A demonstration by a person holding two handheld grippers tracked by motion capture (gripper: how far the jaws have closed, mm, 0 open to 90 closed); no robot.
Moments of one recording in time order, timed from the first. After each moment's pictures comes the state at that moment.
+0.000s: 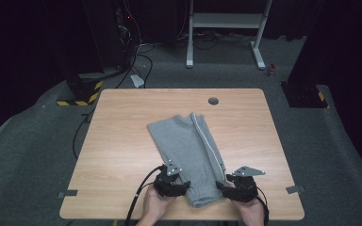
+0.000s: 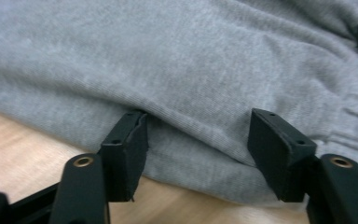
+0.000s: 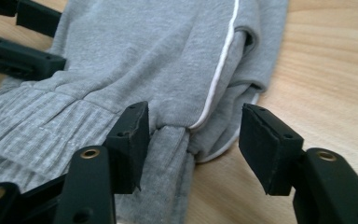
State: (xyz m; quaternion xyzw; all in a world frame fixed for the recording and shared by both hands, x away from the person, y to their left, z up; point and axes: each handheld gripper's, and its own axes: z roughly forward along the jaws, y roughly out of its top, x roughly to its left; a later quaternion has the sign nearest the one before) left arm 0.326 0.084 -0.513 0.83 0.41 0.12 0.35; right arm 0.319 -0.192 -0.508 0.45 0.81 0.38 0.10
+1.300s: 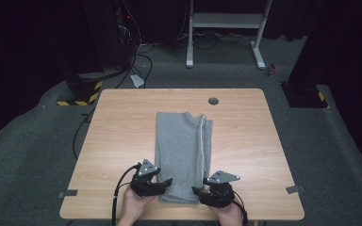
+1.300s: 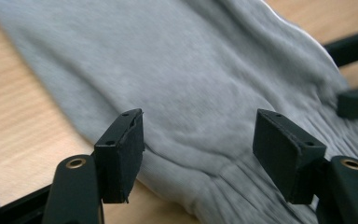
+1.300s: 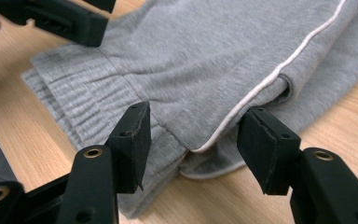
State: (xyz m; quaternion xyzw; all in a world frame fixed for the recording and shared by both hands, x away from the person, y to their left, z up) left arm 0.311 0.148 -0.497 0.81 0.42 0.12 0.40; right arm 0.302 -0.124 -0.504 0.38 0.83 0.41 0.10
